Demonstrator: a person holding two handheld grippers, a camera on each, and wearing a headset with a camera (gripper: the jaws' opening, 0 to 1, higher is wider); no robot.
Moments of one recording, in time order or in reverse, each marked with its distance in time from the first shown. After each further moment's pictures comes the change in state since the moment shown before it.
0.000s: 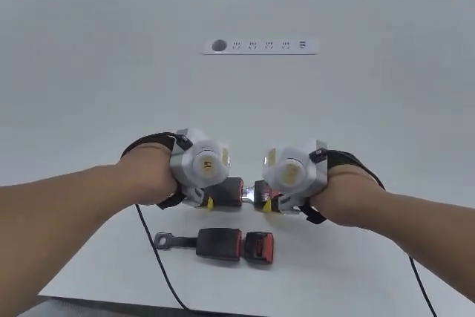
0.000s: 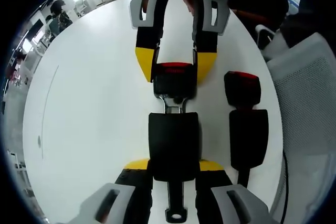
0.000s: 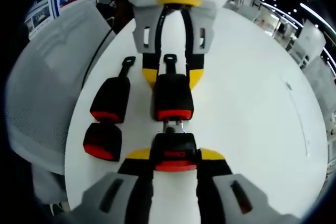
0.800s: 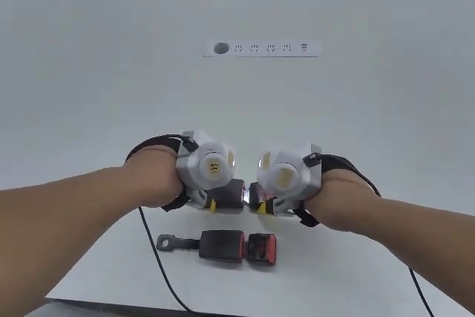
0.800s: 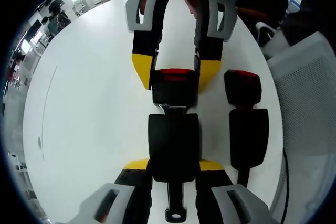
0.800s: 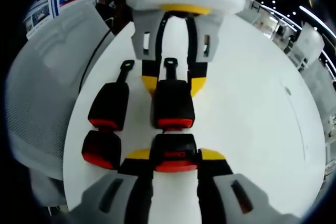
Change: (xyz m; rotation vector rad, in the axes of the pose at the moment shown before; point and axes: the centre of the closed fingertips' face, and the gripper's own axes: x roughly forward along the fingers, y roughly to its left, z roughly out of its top) left arm 0.001 0.002 0.001 0.011 0.030 -0.002; right arm 0.002 0.002 0.006 -0.020 -0.008 -0.024
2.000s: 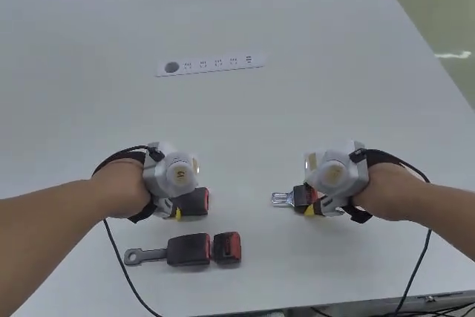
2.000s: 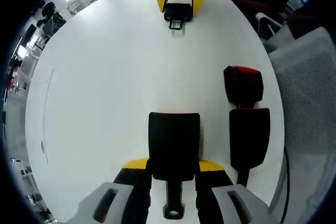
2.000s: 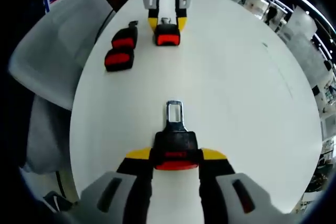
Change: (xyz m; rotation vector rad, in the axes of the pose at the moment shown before) left arm -0.001 -0.002 0.002 0.029 0.070 0.019; right arm -0.090 0.013 -0.144 0.078 0.160 -0.058
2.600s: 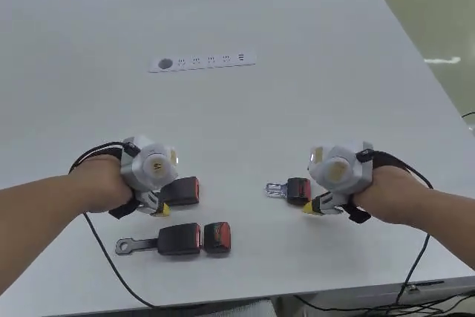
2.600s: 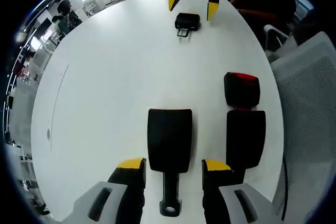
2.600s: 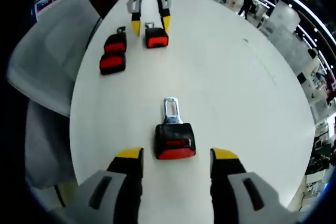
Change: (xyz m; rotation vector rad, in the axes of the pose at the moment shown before) left arm -0.016 -0.004 -0.007 -0.081 -0.098 0.086; right arm -0.026 0.002 -0.004 0.133 -0.060 -0.130
